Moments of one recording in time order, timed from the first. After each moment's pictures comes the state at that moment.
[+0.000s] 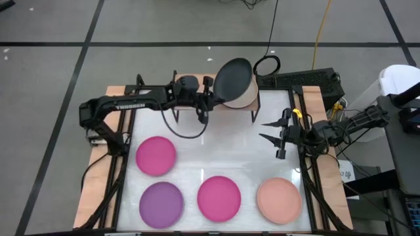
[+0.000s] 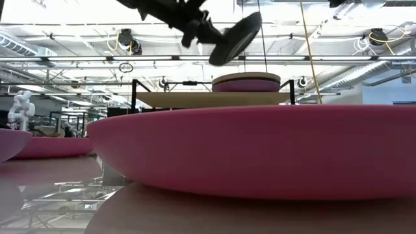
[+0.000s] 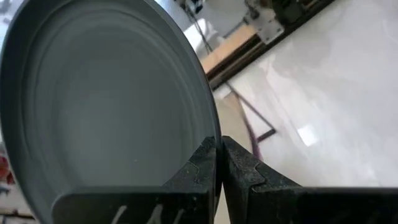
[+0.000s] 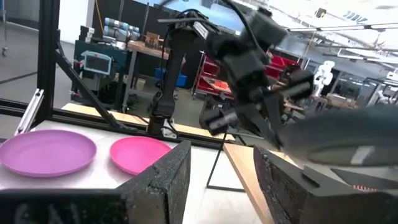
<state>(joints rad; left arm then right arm) 0.31 1.62 1.34 -0.09 0.12 0.86 0.36 0.59 0.51 0.13 0.52 -0.29</state>
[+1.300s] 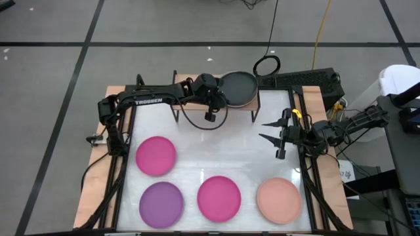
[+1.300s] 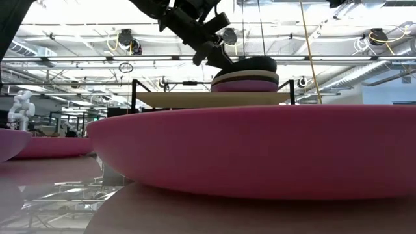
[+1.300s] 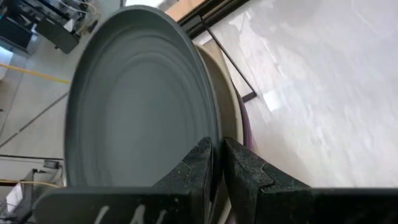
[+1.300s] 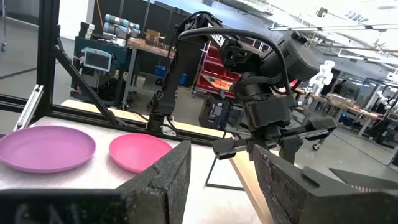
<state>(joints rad) 0.34 1.84 1.56 -0.32 0.10 0.80 0.36 0.59 0.51 0.12 0.52 -0.29</state>
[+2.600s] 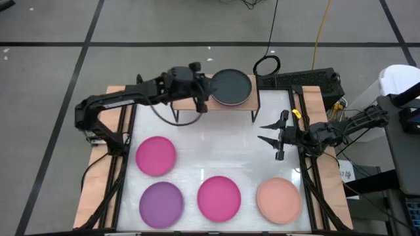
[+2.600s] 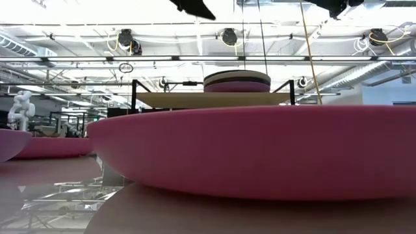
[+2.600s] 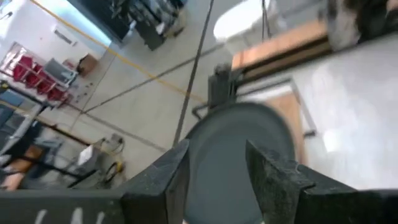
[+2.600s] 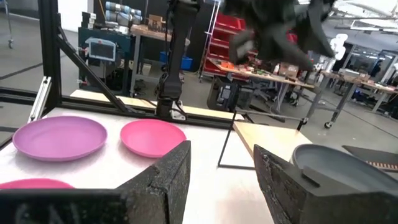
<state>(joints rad) 0.27 1.56 1.56 -0.36 -0.18 0.60 0.36 0.60 0.51 0.05 0.52 -0.18</state>
